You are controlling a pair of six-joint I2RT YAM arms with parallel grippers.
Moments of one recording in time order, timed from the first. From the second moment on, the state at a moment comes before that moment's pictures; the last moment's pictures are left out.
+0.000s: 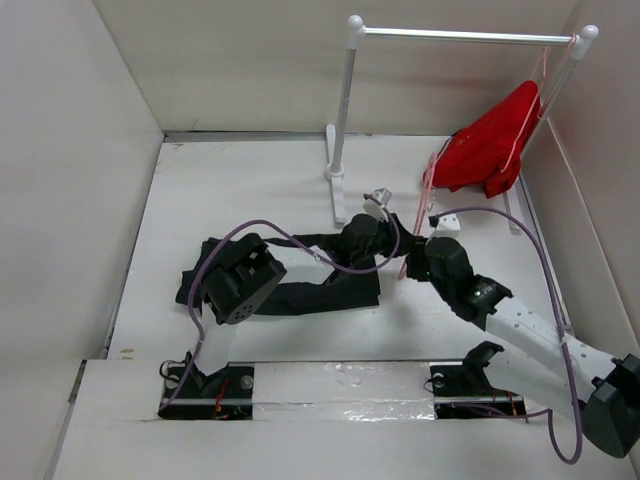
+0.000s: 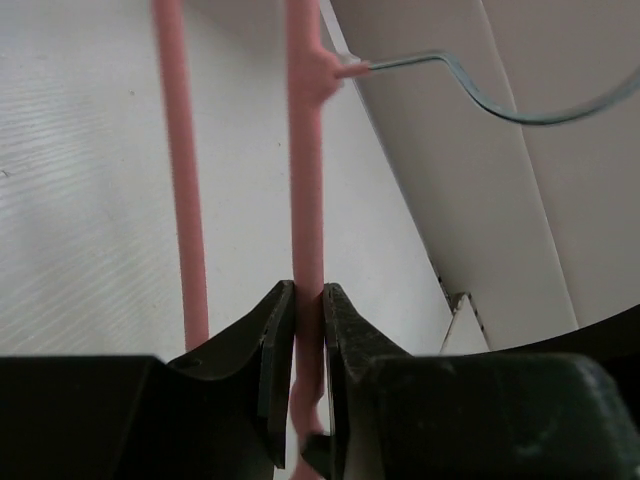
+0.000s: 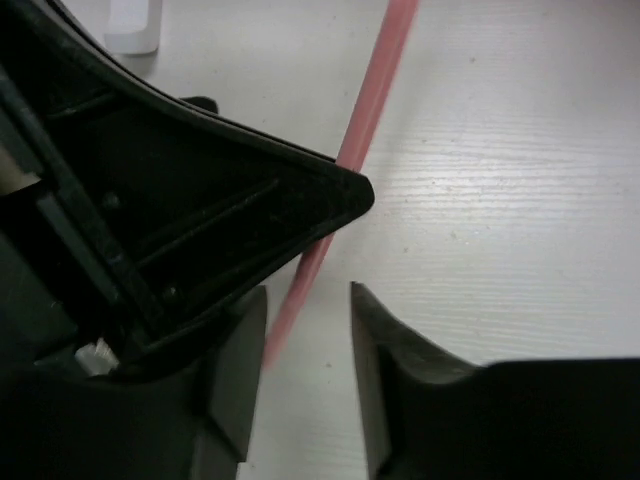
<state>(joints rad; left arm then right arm) -0.95 1.99 1.16 0.63 0.07 -0.90 0.63 0.91 0.54 -0.20 0.42 0.42</state>
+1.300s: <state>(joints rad) -0.99 1.91 0.83 0.84 0.14 -0.96 0.34 1.14 0.51 0.13 -0.11 0.50</state>
